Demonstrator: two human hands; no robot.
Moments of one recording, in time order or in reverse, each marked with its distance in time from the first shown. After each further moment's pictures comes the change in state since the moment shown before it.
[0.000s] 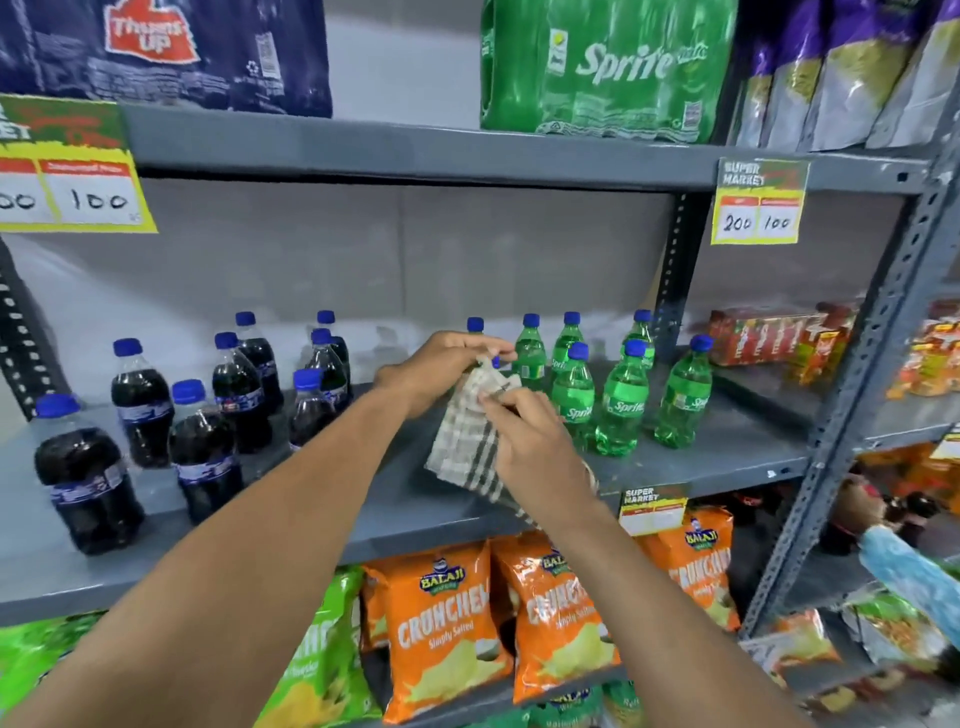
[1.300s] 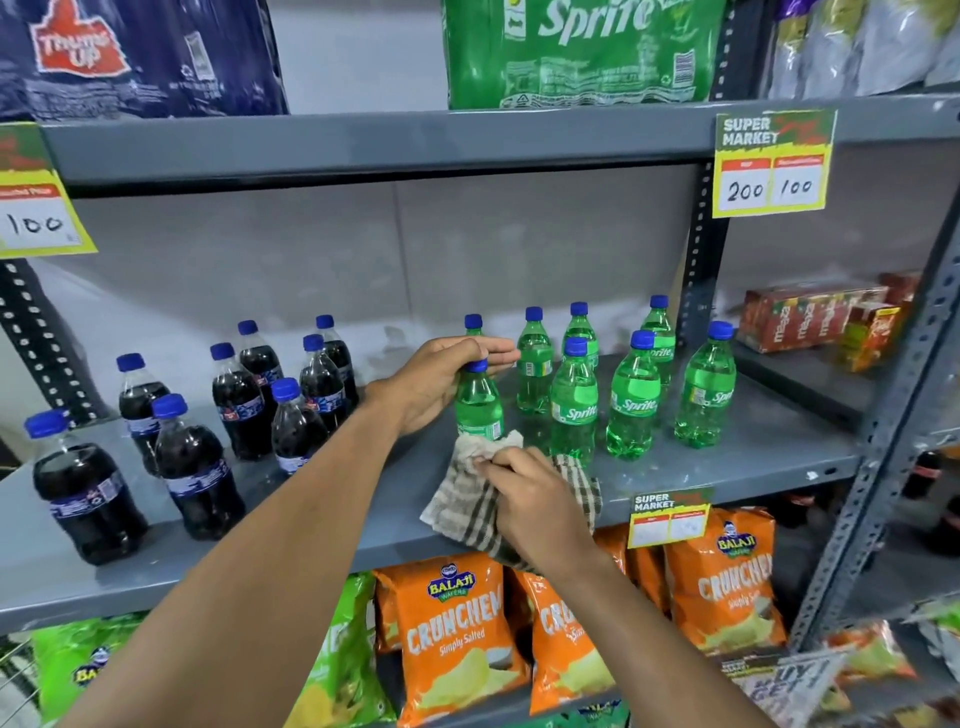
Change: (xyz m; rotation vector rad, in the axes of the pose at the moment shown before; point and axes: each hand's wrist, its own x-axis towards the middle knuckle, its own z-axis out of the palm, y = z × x) left_hand 0.002 0.000 0.020 -0.193 0.019 -0.050; right_hand -0.045 0.033 0.029 0.142 -0.109 0.013
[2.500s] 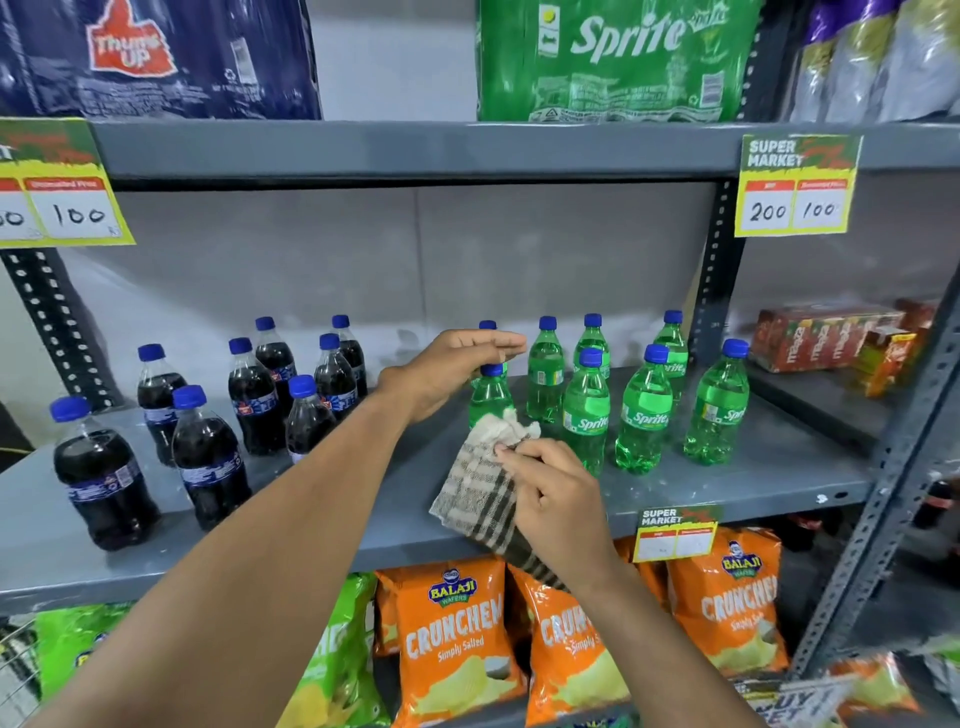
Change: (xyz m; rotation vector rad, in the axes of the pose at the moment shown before) left_hand 0.002 0.013 -0.006 0.250 0.052 0.007; right_hand 0.006 -0.012 -0.024 0.144 0.248 0.005
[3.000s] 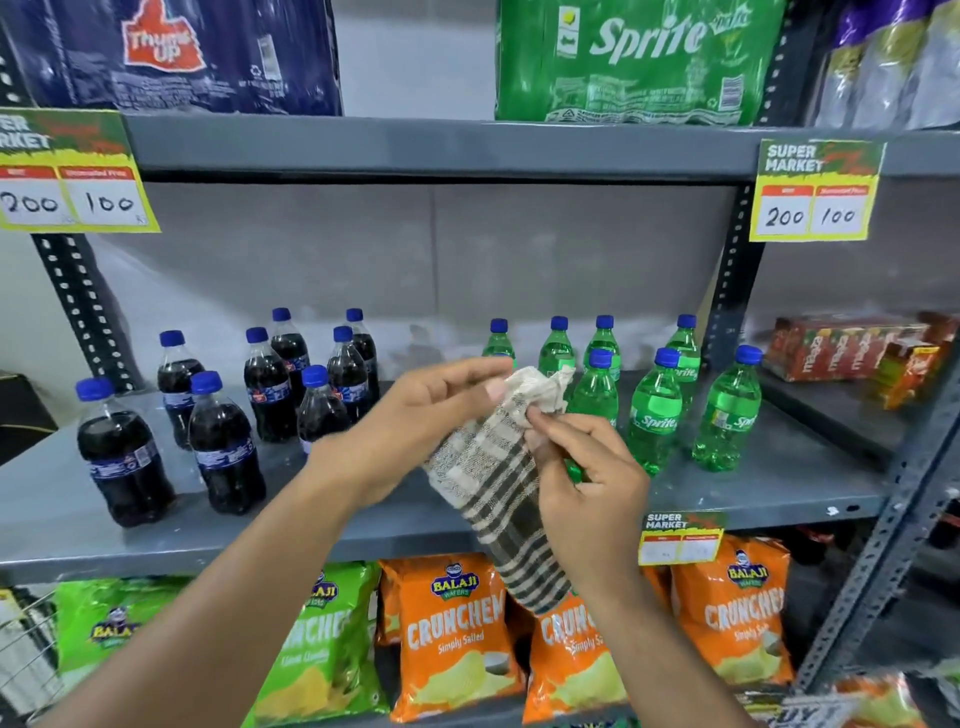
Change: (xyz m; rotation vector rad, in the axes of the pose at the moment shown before) left_hand -0.127 0.045 0.024 -0.108 0.009 0.048; right_hand 0.016 -0.048 -0.039 0.271 0.285 0.126
